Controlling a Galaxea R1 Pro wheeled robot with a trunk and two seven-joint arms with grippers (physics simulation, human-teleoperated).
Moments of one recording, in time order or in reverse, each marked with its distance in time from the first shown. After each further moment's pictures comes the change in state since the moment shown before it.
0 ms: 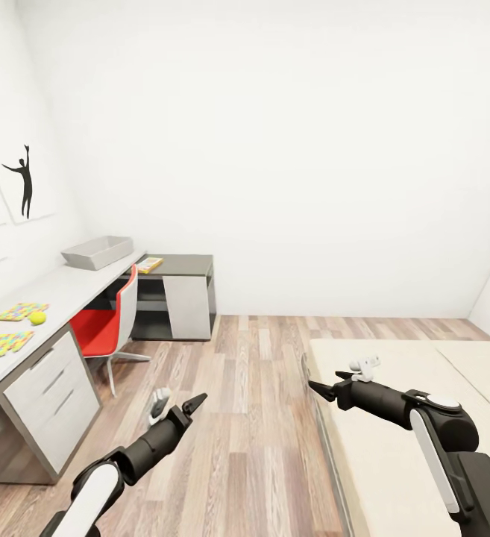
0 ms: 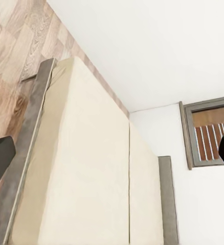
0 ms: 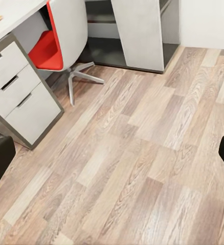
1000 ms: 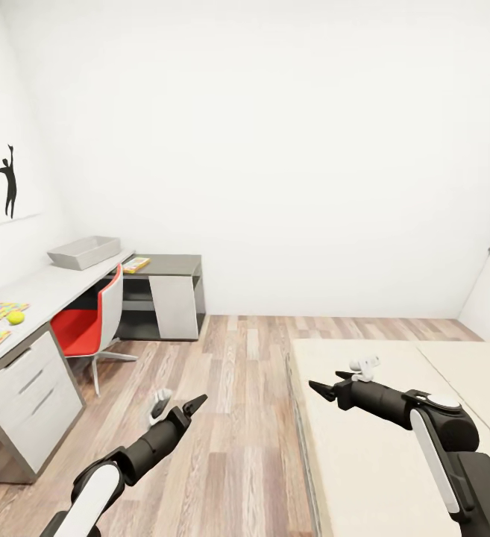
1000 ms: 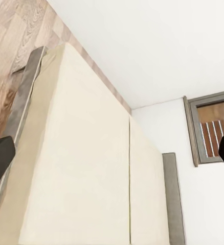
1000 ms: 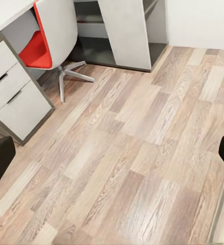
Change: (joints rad) left arm 0.000 -0.002 0.000 0.000 -0.037 0.000 -0.001; right arm 0.000 0.000 -0.001 0.000 -0.001 0.000 0.000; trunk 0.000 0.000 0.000
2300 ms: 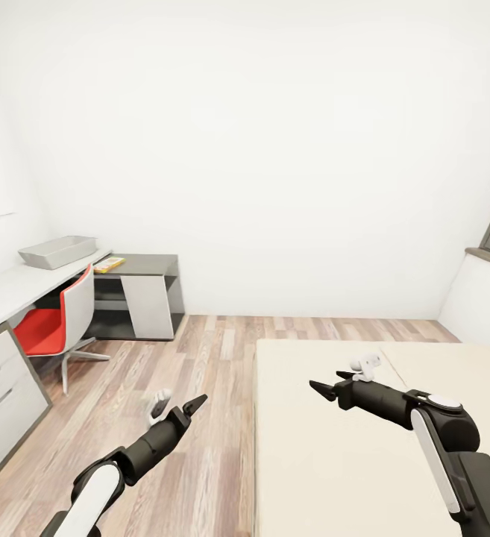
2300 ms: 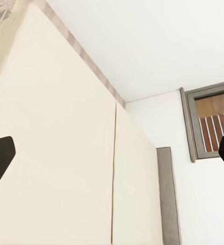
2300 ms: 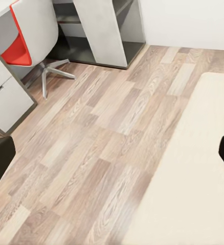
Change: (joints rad) left arm 0.000 0.000 0.000 0.000 -0.001 0.000 -0.001; right arm 0.000 0.000 -0.004 0.001 0.000 0.000 0.000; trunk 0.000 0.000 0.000
